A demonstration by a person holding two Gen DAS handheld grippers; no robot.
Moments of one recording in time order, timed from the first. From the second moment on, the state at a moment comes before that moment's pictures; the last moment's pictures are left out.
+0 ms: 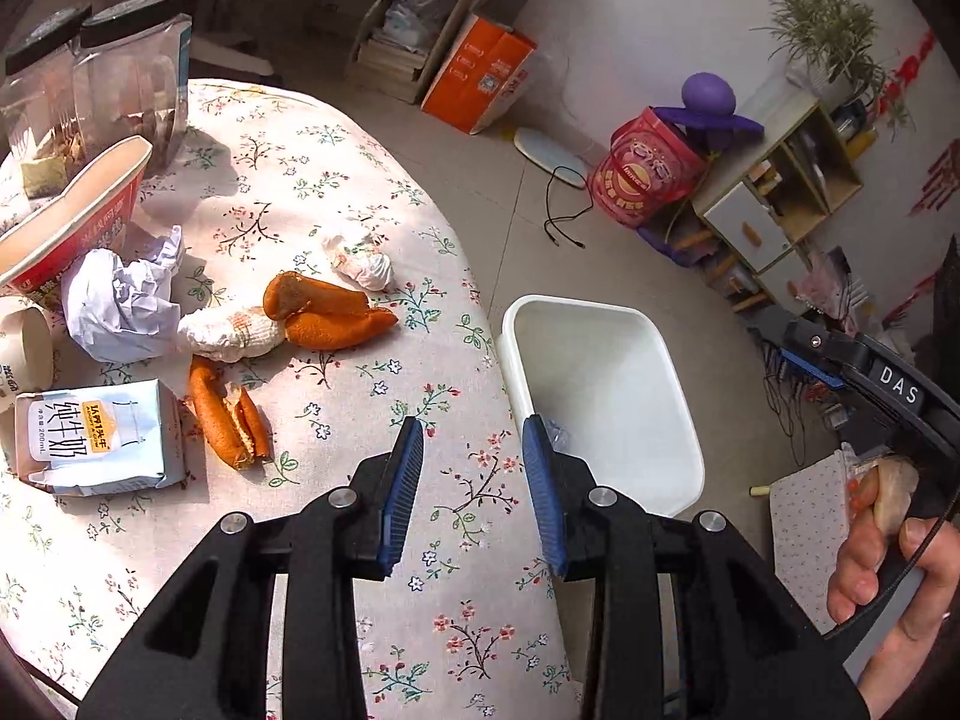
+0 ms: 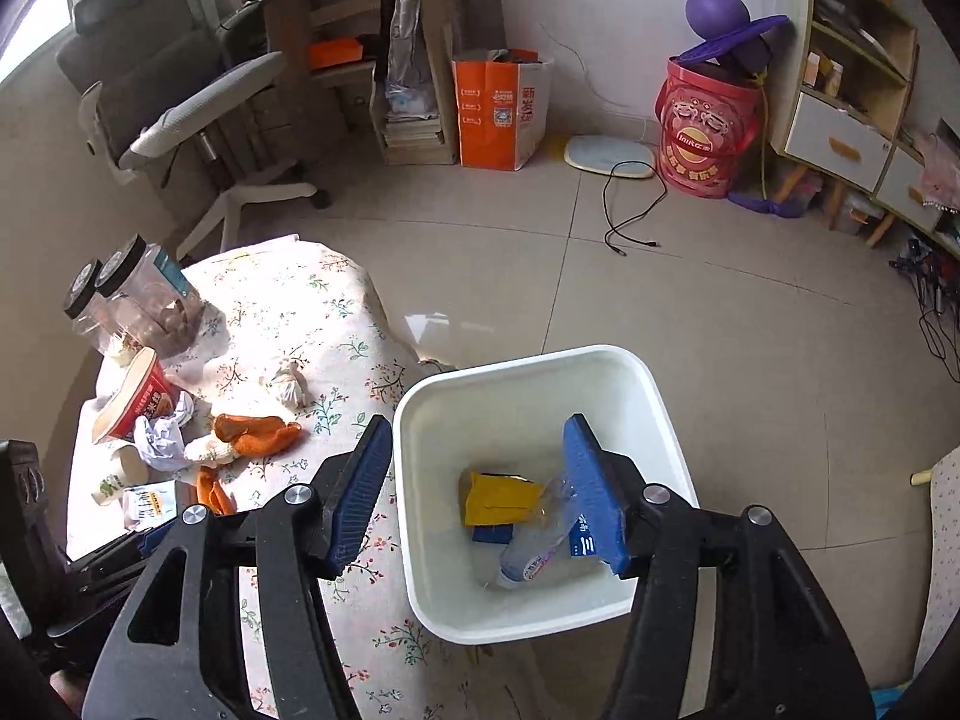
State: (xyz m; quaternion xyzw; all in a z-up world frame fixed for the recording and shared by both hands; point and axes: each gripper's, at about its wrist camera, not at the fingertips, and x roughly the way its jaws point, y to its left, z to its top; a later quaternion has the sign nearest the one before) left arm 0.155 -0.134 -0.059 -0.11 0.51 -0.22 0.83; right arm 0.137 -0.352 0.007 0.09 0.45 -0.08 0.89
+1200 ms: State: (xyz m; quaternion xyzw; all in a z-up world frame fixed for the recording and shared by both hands) left arm 0.184 0.066 -0.146 -0.14 0.59 -0.11 0.79; right arm 0.193 -0.169 -0.063 0.00 0.55 0.06 0.83
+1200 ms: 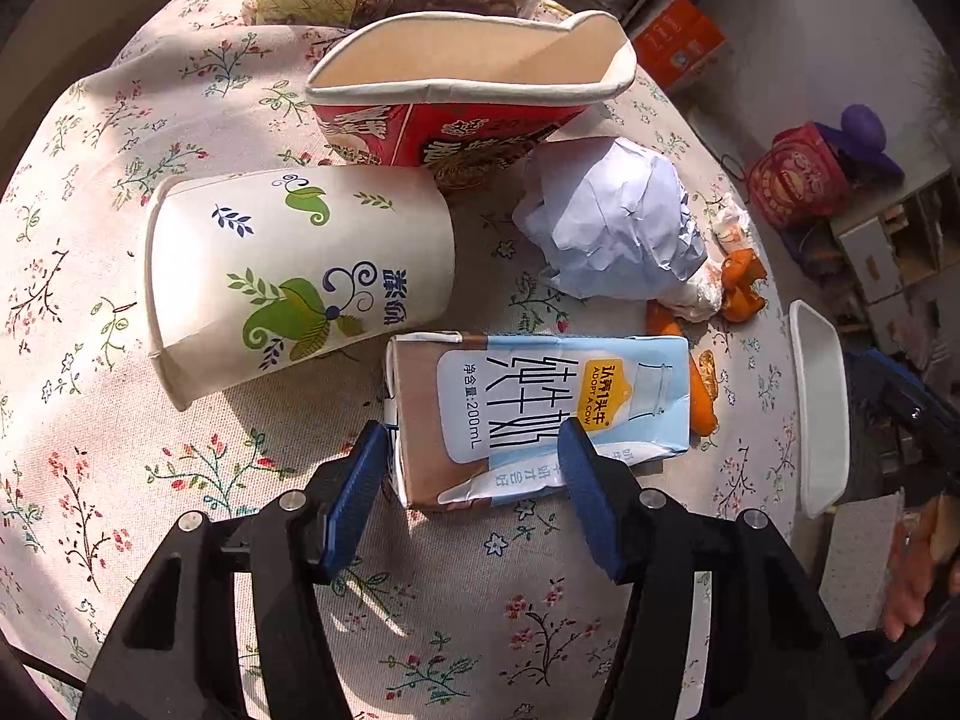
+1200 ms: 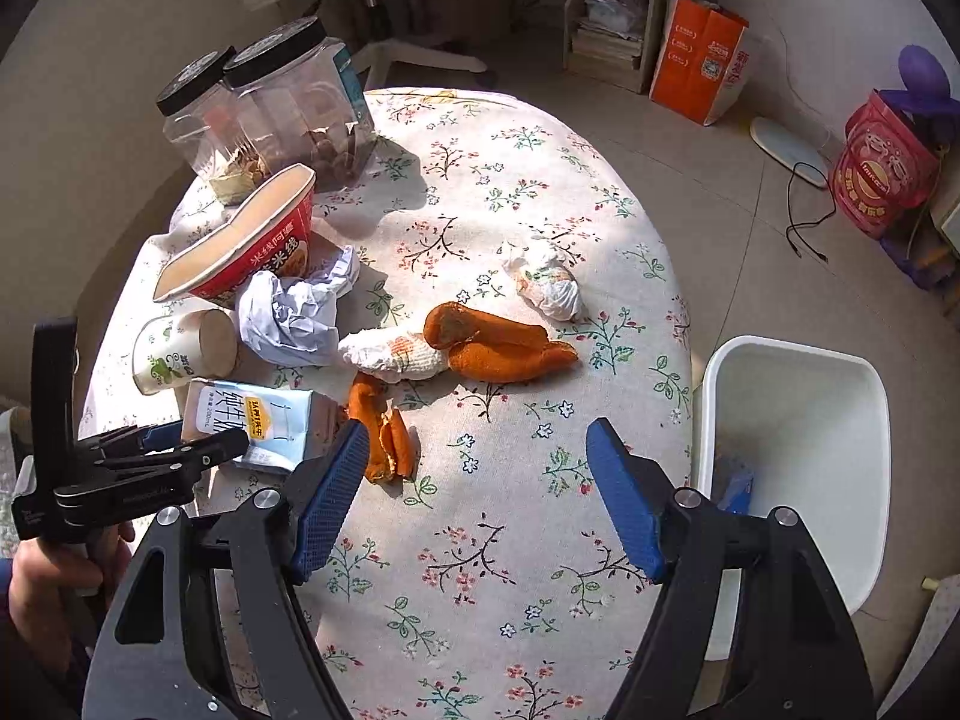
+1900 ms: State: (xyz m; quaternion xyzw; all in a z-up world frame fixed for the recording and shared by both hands) left arm 0.169 0.073 -0.101 -0.17 0.54 -0.12 0.81; right arm 0.198 -0.129 -0.113 -0.07 0.60 0.11 0.79
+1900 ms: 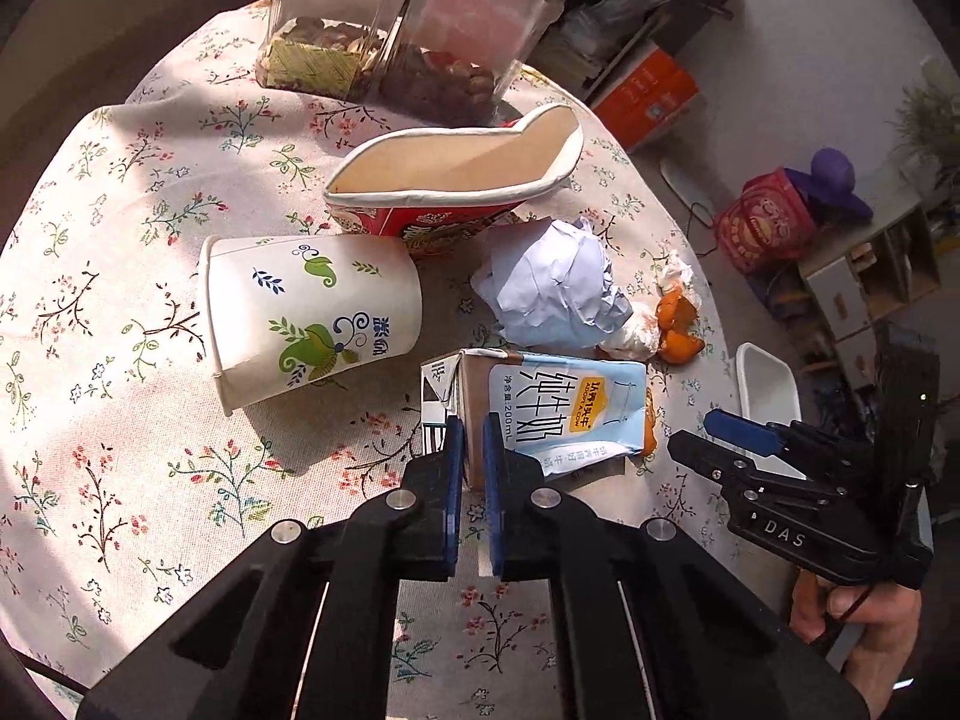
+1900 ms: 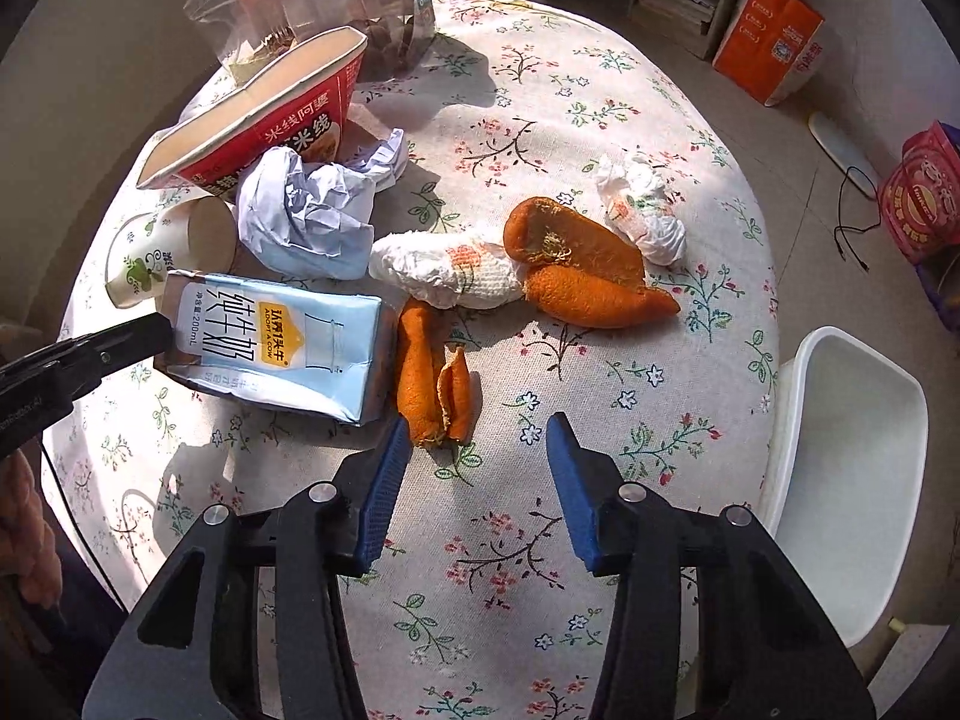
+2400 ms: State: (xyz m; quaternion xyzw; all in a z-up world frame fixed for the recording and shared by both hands) left arm 0.162 0.080 -0.063 -0.17 0.50 -0.13 0.84; right arm 0.197 -0.106 -0.127 -0.11 0.61 0.13 0.77
